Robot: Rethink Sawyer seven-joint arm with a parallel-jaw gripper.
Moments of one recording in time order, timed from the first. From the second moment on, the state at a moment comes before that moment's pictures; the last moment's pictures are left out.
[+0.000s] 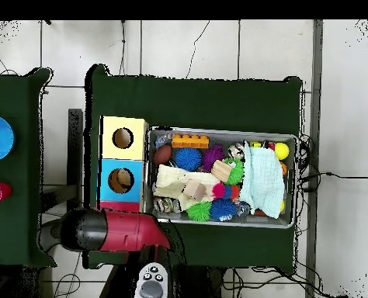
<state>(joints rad) 0.16 -0.76 -0.06 1.98 0.26 0.53 1.99</state>
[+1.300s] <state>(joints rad) 0.12 -0.85 -0.06 1.83 0.23 0.62 1.99</state>
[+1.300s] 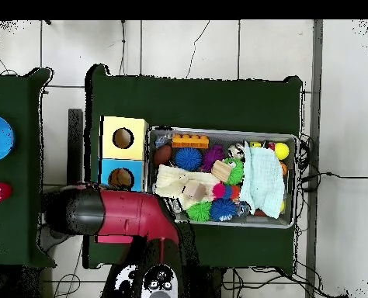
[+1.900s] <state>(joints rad) -0.06 -0.81 0.00 1.66 0.14 0.66 1.99</state>
